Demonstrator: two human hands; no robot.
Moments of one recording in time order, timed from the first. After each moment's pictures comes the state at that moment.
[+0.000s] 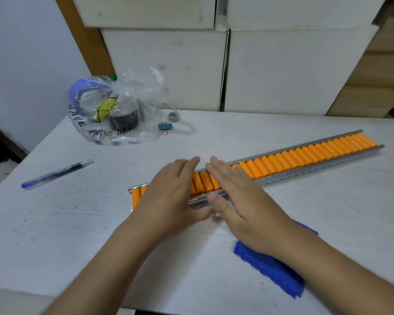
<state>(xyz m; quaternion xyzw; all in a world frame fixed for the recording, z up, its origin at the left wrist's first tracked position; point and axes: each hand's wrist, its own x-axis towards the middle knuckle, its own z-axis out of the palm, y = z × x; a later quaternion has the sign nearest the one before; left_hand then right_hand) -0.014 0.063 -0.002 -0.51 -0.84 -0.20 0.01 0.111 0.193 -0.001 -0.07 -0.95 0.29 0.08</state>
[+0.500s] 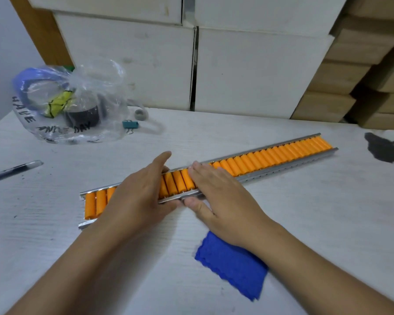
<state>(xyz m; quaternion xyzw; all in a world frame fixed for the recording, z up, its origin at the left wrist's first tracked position) -0.015 0.087 -0.014 -0.47 -0.84 -0.25 -0.03 0.116 0.227 -0.018 -0.09 -0.98 0.16 0.05</state>
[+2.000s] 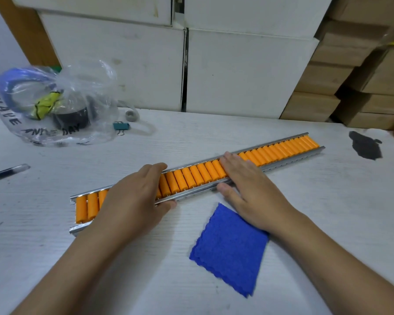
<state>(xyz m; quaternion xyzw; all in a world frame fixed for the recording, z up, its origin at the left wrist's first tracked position) -0.007 0.089 -0.008 -0.47 -0.86 -0.20 0.00 0.144 0.278 -0.019 -0.18 -0.97 0.13 0.05</state>
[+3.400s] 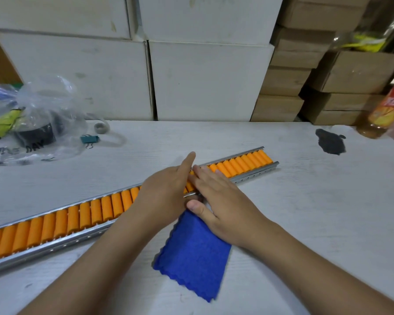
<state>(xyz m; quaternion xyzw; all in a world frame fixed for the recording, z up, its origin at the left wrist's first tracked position) 0.033 0.185 -0.007 -0.56 -0.81 -0.17 -0.05 0.164 0.272 -0.013 -0.12 -0.97 0.17 0.08</state>
